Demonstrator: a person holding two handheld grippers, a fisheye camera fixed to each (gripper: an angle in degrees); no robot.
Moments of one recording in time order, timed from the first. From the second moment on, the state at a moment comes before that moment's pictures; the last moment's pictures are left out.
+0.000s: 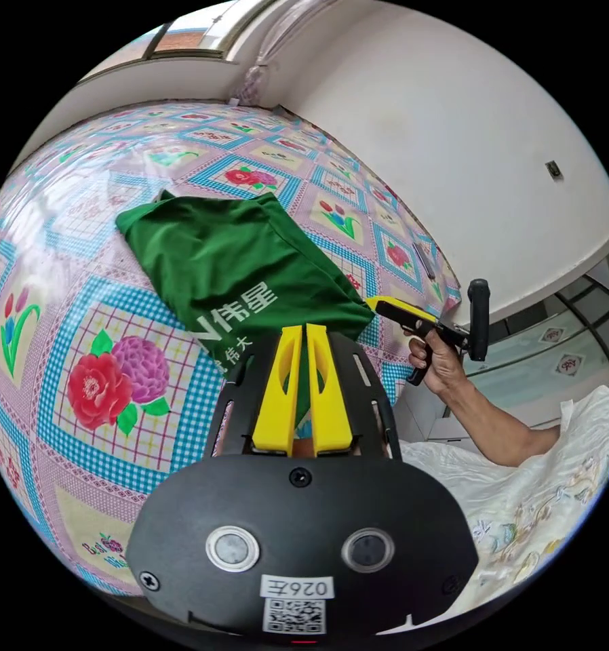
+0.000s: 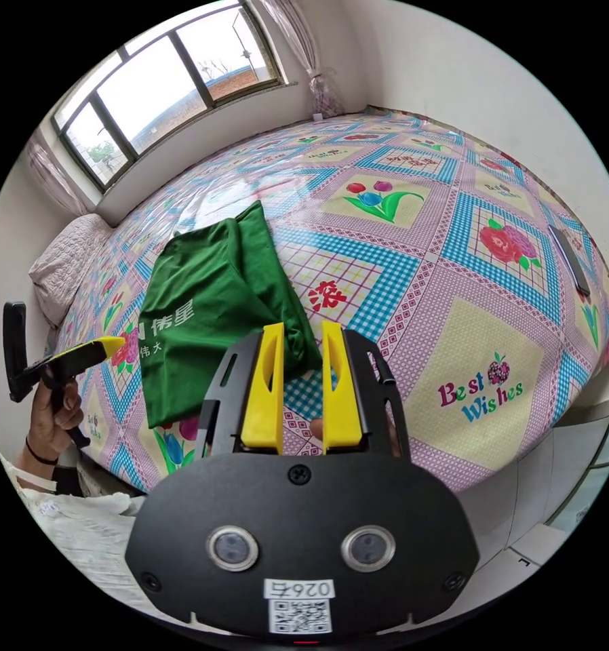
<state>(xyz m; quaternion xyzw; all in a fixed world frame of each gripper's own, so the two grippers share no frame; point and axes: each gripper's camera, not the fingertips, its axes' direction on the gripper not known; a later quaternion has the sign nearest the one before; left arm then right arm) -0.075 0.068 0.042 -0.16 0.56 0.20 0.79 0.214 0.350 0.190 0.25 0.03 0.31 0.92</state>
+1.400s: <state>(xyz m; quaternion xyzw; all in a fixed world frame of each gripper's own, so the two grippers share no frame) -0.088 -0.012 0.165 -0.26 0.69 0.10 0.67 0.218 0.331 0.140 0.29 -0.33 0.02 0.90</state>
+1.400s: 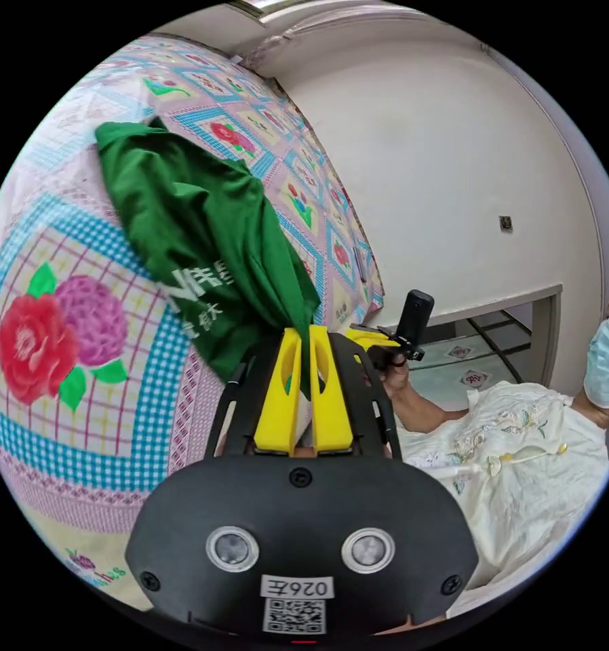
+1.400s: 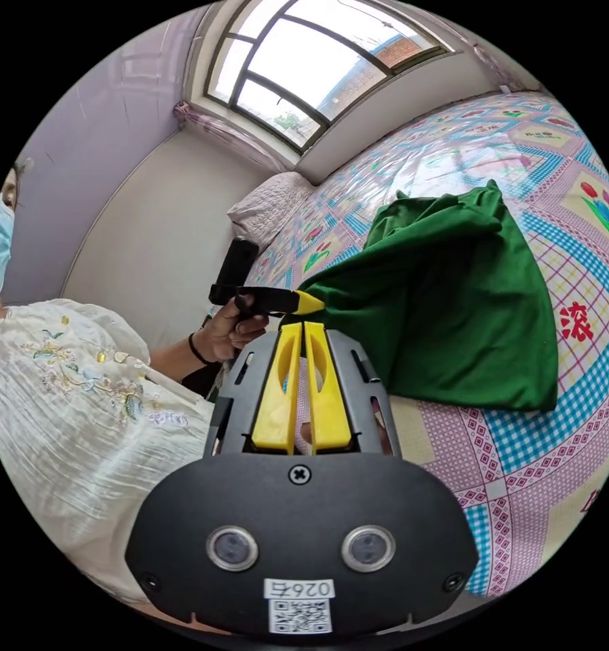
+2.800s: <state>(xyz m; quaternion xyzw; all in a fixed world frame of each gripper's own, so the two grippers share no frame) -0.156 -0.152 0.168 -0.17 0.64 0.12 0.74 0.189 -0.006 0.025 0.29 -0.20 0.02 0.94</state>
